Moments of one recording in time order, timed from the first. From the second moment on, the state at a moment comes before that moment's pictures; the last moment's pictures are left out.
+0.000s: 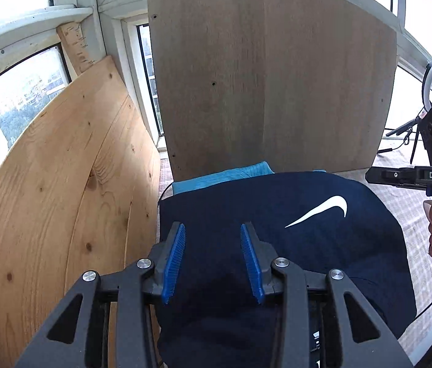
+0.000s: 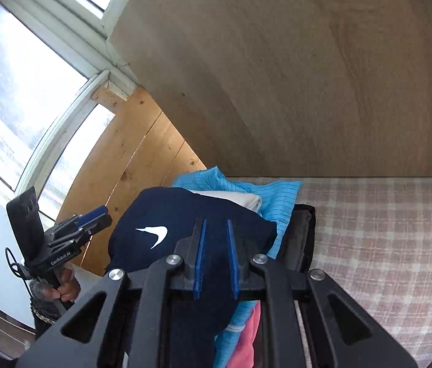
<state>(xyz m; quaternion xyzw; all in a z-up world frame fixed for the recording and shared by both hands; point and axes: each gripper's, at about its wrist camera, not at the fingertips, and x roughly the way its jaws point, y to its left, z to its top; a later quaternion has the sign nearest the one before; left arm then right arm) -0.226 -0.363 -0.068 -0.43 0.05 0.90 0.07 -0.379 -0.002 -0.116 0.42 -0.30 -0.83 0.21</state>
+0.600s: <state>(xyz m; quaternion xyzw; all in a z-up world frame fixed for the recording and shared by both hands) -0.228 -0.375 -0.096 -0.45 0.03 0.89 0.07 -0.404 -0.012 -0.107 0.41 -0.19 -0.88 0.15</state>
